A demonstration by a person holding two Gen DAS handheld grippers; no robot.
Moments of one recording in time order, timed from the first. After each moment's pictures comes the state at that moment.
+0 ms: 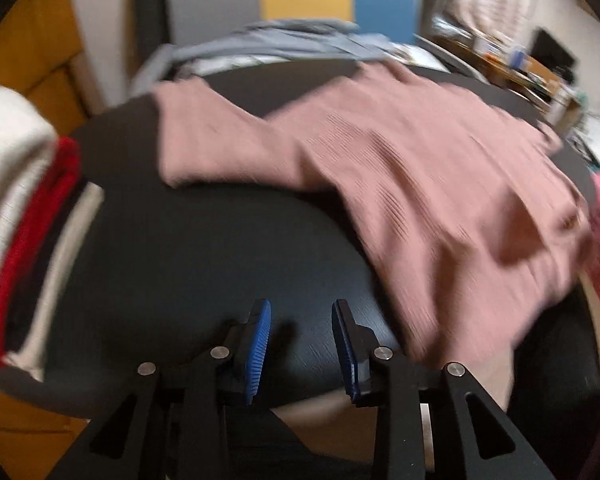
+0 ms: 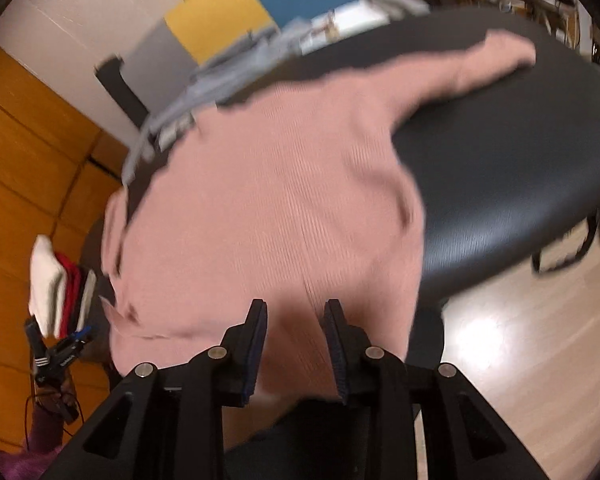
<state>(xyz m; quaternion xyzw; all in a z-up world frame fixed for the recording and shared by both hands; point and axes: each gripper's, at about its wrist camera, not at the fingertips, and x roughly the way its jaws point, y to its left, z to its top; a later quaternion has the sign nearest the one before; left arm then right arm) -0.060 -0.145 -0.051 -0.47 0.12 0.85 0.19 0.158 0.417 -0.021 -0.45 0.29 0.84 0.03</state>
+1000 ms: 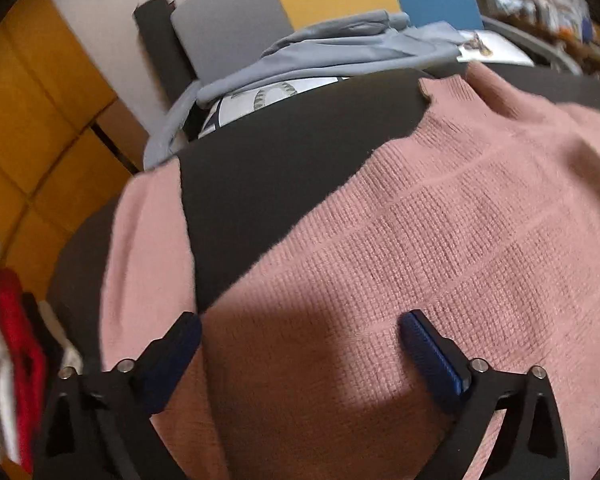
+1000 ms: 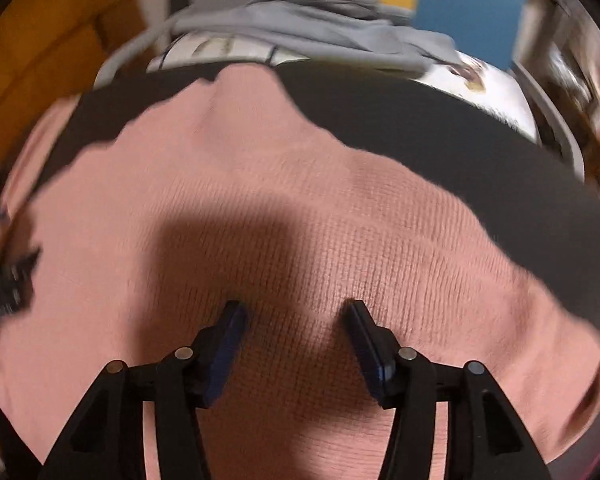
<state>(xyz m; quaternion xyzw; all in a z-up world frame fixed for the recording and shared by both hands) -0.228 0.036 -0.107 -0.45 0.19 0.87 0.09 -0.157 0.353 -0.092 -0.55 0.00 0.84 -0.02</state>
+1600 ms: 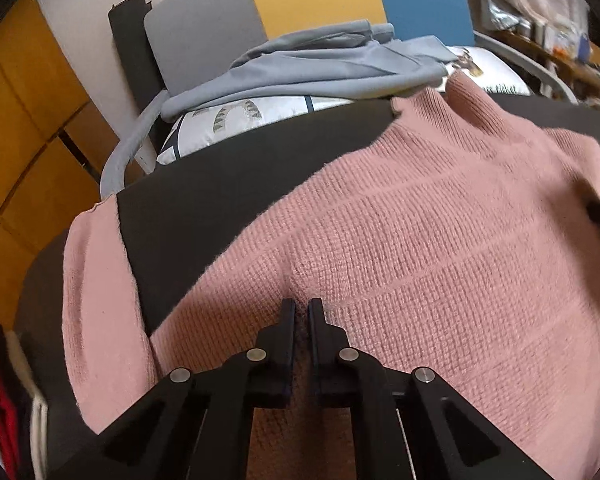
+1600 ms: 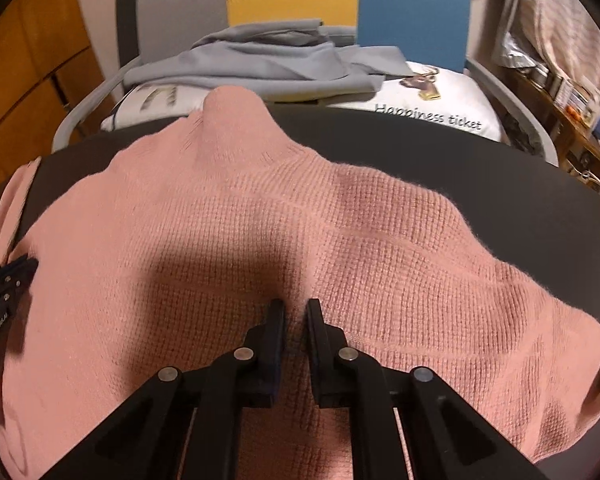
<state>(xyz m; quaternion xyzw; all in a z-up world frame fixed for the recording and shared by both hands) -0.290 0.113 -0.100 -0.45 0.17 0.87 0.10 -0.198 0.397 -0.093 -0.50 0.04 0.87 0.05</state>
